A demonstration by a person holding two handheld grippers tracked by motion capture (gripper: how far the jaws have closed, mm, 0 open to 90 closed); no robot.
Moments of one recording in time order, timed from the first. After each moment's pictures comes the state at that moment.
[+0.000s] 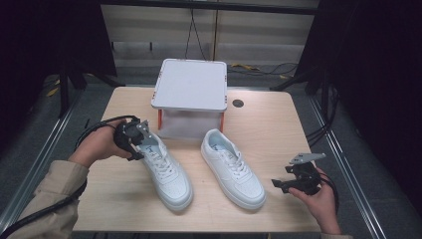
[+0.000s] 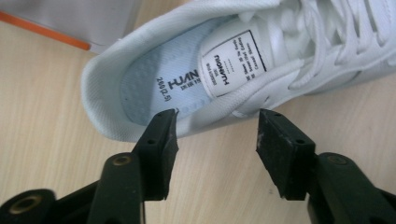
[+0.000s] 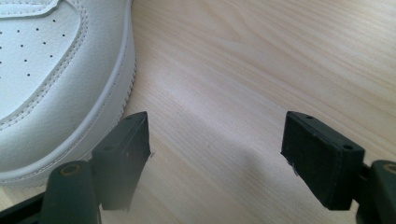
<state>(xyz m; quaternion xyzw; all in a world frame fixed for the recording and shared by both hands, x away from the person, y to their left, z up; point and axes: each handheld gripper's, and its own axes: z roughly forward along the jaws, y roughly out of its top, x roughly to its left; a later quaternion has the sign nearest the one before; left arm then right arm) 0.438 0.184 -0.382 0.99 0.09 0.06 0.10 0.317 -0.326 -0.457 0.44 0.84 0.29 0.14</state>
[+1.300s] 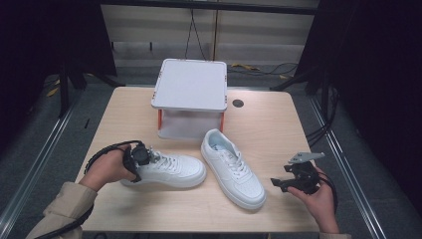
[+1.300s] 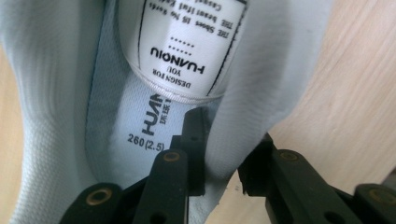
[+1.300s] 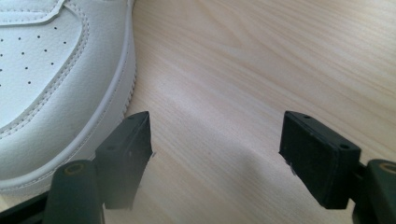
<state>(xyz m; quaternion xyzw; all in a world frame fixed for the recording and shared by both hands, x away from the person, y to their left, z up) 0.395 0.169 -0.431 0.99 0.17 0.00 0.02 0.319 -0.324 -0.456 0.44 0.83 0.29 0.15</state>
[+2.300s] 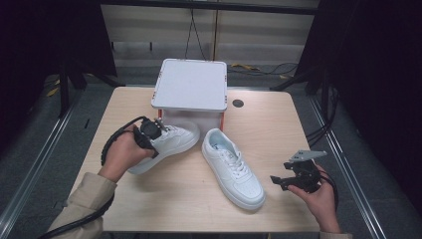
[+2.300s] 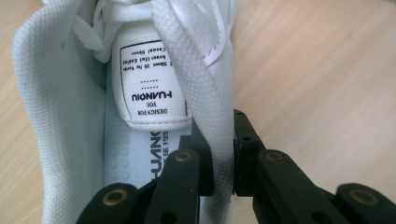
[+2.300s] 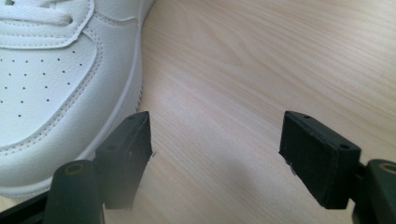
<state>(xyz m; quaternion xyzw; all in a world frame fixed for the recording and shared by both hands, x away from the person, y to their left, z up) 0.421 0.131 -0.386 0.93 0.33 0.06 0.13 0.319 -0.322 -0.446 0.43 0.83 0.31 0.16</state>
